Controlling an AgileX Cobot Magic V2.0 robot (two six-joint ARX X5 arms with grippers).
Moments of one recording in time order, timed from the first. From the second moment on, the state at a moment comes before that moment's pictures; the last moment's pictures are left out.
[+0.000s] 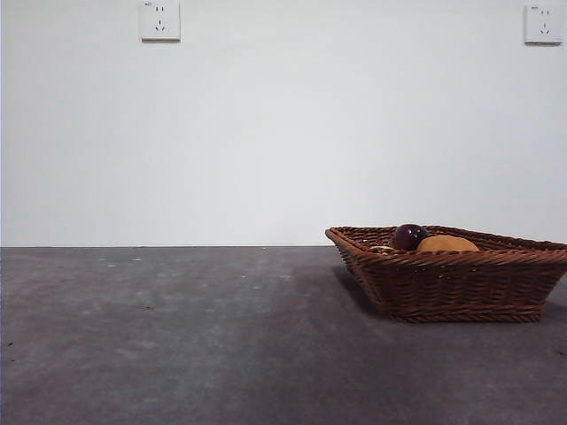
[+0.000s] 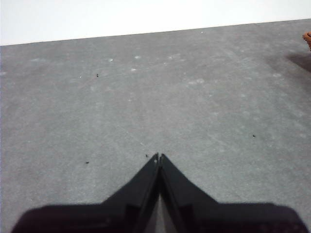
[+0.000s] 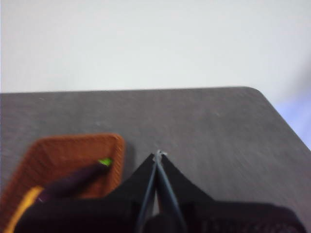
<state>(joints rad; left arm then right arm) -0.03 0.08 0.02 -0.17 0.07 0.04 -0.10 0.55 0.73 -0.39 -0.03 -0.04</state>
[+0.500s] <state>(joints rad) -0.03 0.08 0.02 -0.17 0.07 0.04 -0.10 0.08 0.08 -0.12 -0.03 -0.04</state>
